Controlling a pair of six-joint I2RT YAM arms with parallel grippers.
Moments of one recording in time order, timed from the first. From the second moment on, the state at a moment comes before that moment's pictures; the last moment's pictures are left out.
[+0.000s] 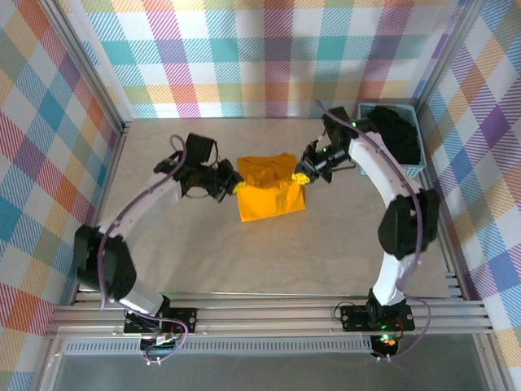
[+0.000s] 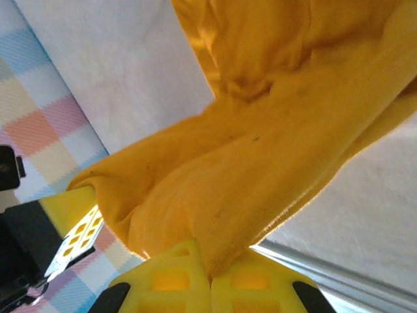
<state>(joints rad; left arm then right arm) -0.38 1.58 1.33 -0.62 0.50 -1.19 0.31 1.90 1.82 -1.22 -0.71 0.73</state>
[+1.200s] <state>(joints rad) -0.70 1.74 1.07 -0.08 0.05 -1.87 0.20 1.52 1.18 -0.41 -0.66 0.77</state>
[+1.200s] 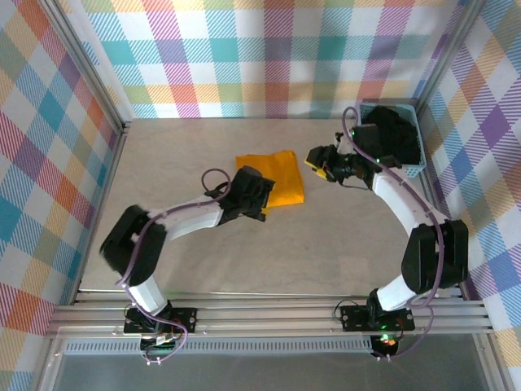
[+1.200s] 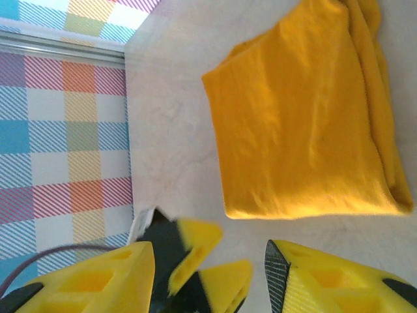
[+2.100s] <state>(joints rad) -0.42 2.00 1.12 0.13 -0.05 -2.01 0.20 1.38 1.12 -0.54 -0.68 0.72</state>
